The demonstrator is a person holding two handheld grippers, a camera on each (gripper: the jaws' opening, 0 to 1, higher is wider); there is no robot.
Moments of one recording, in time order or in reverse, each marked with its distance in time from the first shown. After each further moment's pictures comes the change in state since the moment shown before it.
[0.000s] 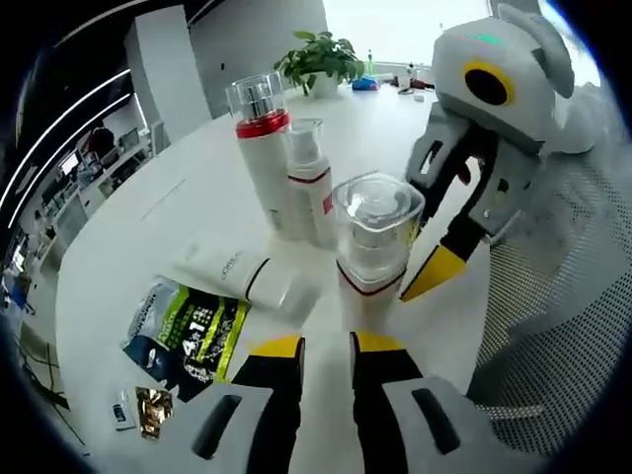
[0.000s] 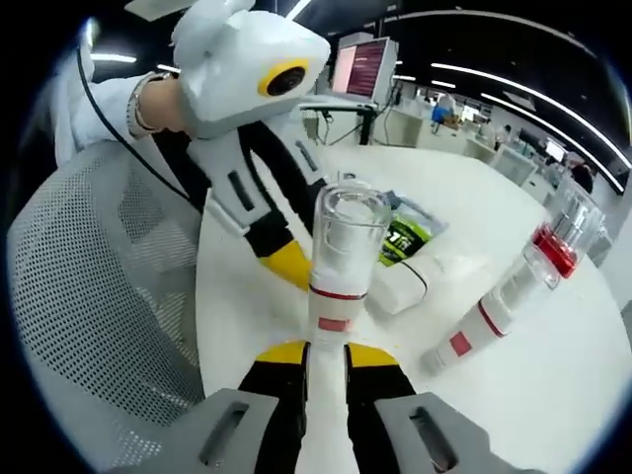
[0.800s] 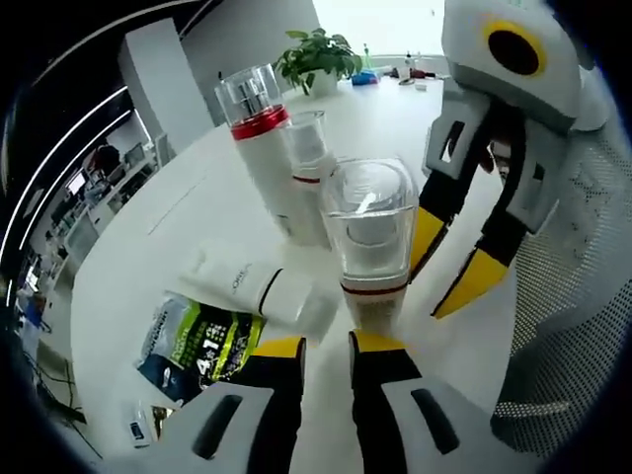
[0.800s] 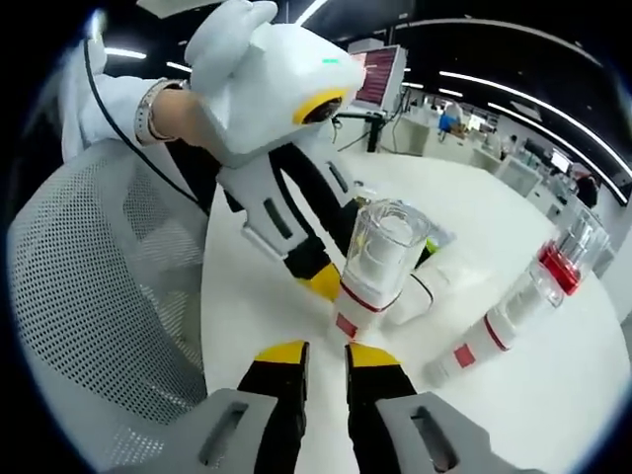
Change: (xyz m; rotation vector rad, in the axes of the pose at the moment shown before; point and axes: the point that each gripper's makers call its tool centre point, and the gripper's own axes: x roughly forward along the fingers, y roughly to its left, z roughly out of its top) left arm 0.015 0.018 0.010 0.041 -0.019 0.080; right arm 0.001 0.004 0.002 -0.028 0.006 0.003
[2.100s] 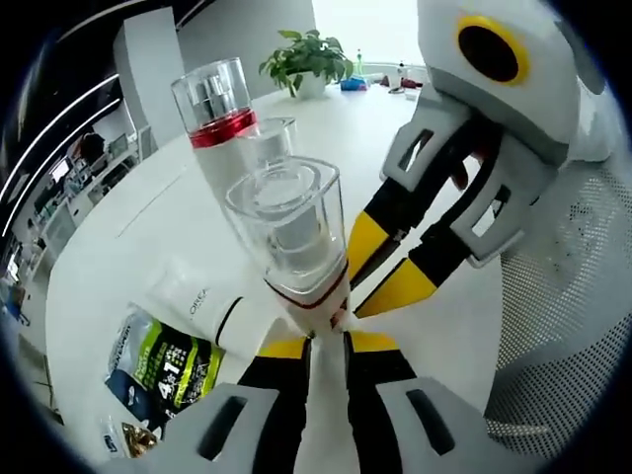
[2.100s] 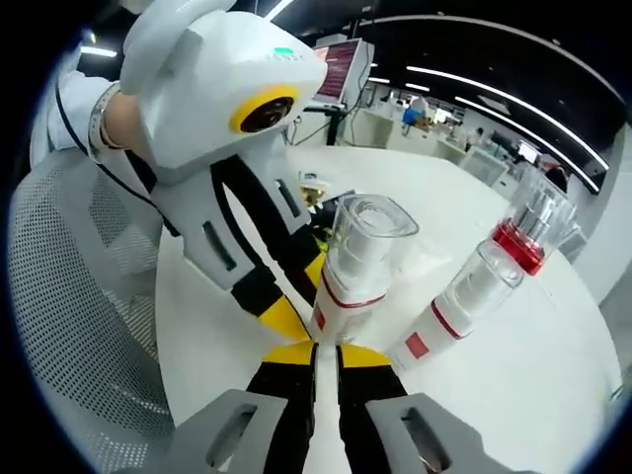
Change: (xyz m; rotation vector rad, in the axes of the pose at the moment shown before) left arm 0.028 -0.019 0.018 -0.015 -0.010 -0.080; right arm 0.001 -0.032 -0.004 0.032 0.007 -0.130
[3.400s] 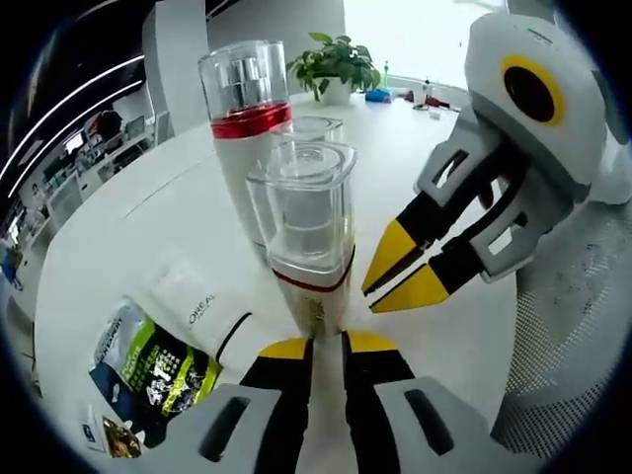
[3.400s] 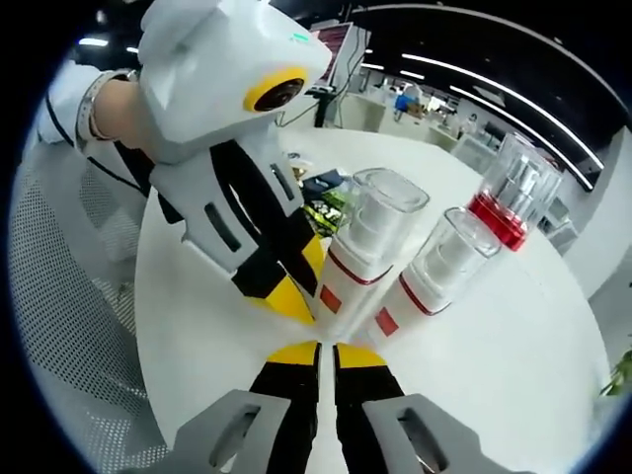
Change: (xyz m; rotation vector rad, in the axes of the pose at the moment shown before) left arm 0.017 0.008 0.010 -0.115 -0.032 0.018; right arm -0.002 -0.021 -0.017 -0.008 0.071 -0.048
